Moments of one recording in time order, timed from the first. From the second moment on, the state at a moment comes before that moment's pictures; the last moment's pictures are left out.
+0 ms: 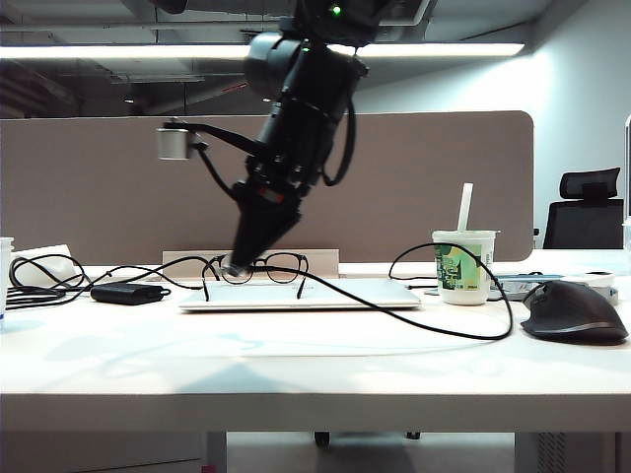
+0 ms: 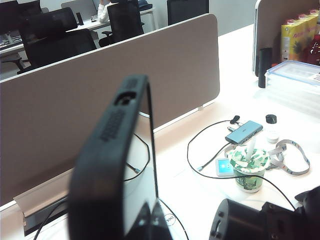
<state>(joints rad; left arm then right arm) -0.43 1.11 1.31 -0.26 0.10 0.19 0.71 2.16 1.90 -0.87 -0.28 -0.95</state>
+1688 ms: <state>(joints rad) -0.43 1.11 1.31 -0.21 0.10 0.19 0.66 2.13 1.85 -0.81 -0.18 -0.44</state>
